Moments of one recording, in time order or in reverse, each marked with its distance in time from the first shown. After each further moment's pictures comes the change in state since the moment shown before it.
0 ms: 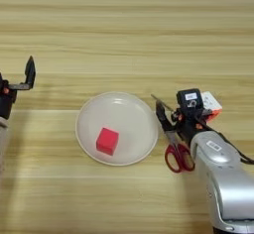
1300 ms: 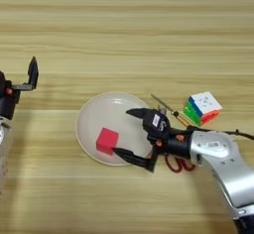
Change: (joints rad) left arm 0.000 -0.022 -0.008 0.003 0.003 -0.002 0.012; right arm -0.071 -0.306 0.259 0.327 0.107 -0.535 0.777
